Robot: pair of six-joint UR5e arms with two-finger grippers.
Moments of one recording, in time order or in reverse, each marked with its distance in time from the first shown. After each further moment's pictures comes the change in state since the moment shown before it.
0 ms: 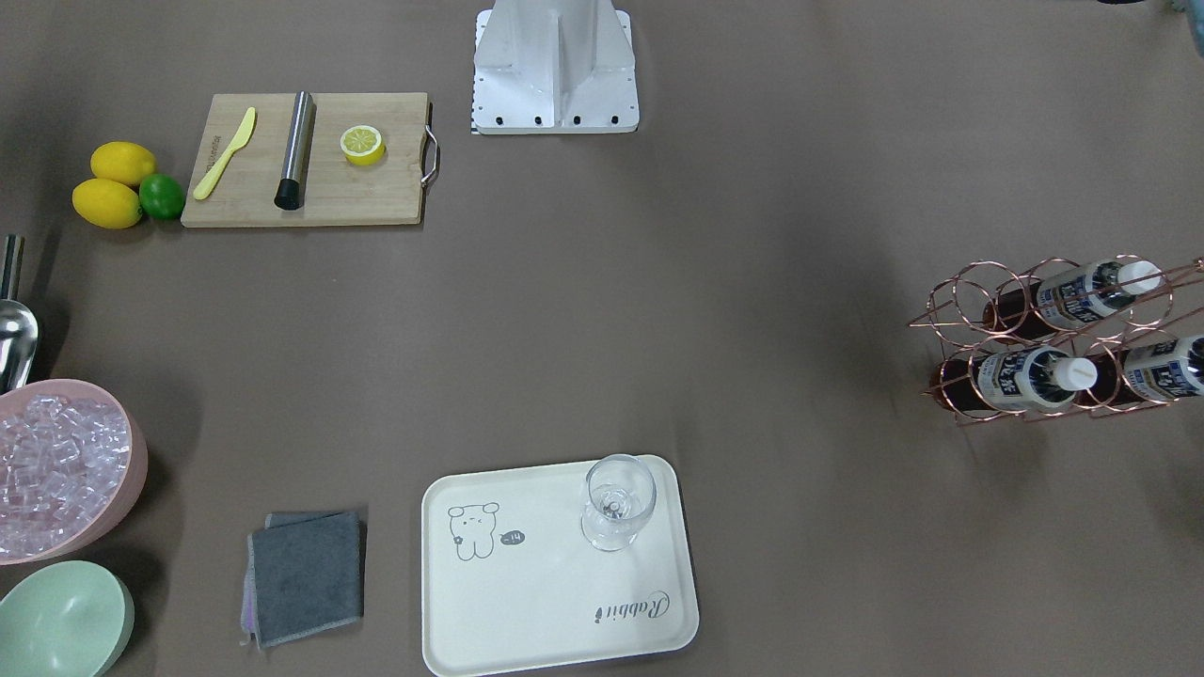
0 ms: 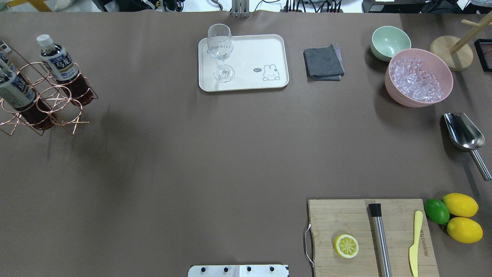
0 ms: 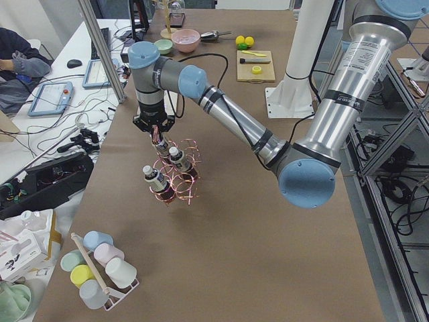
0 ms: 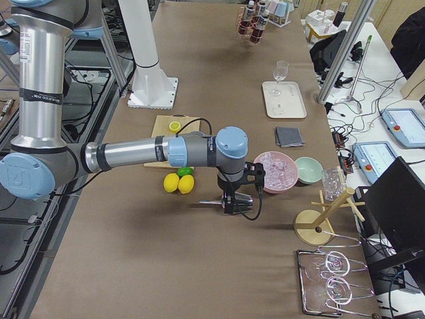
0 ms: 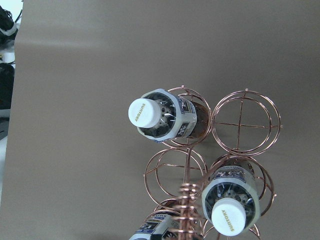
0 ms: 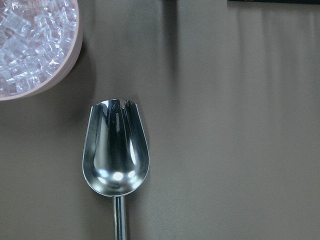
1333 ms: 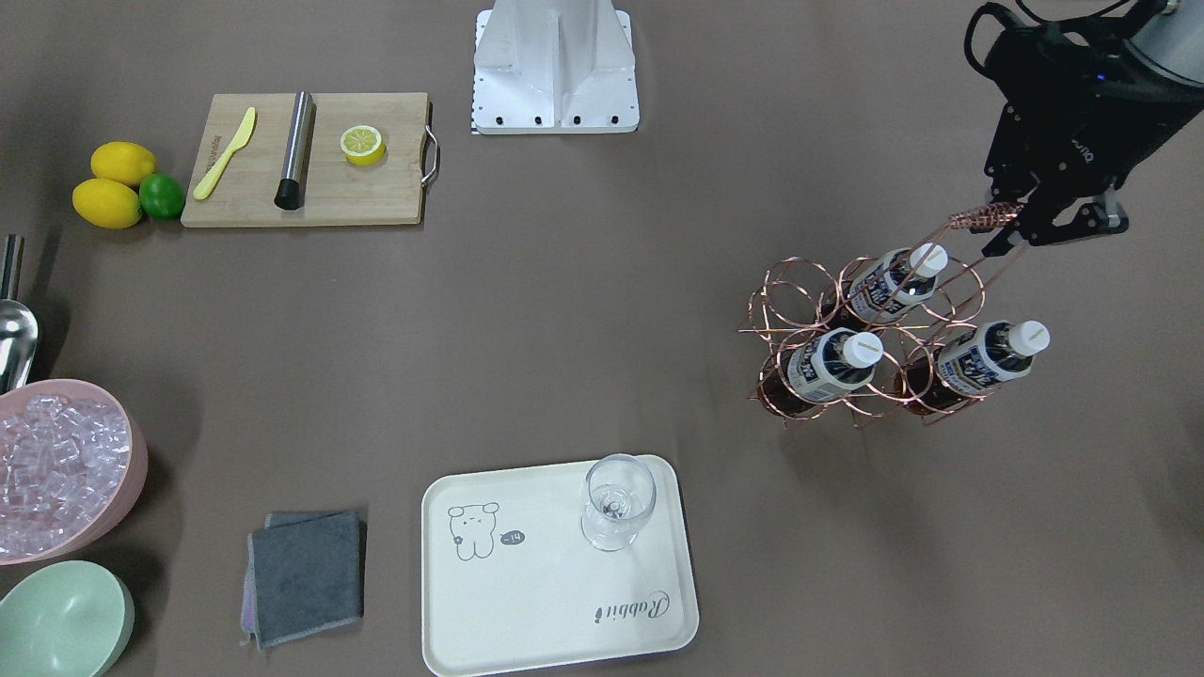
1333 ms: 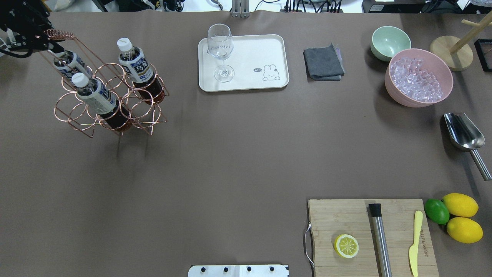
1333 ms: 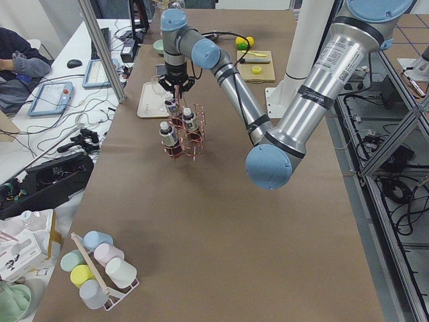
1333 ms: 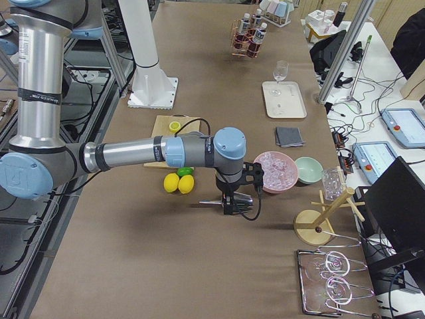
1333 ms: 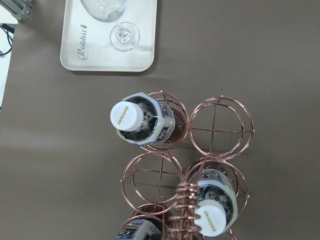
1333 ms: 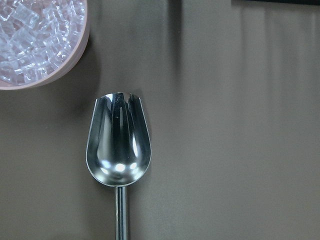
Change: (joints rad) left arm 0.243 -0.121 -0.161 -0.020 0.018 -0.382; right arm 0.011 -0.002 0.032 -0.052 -0.002 -0.047
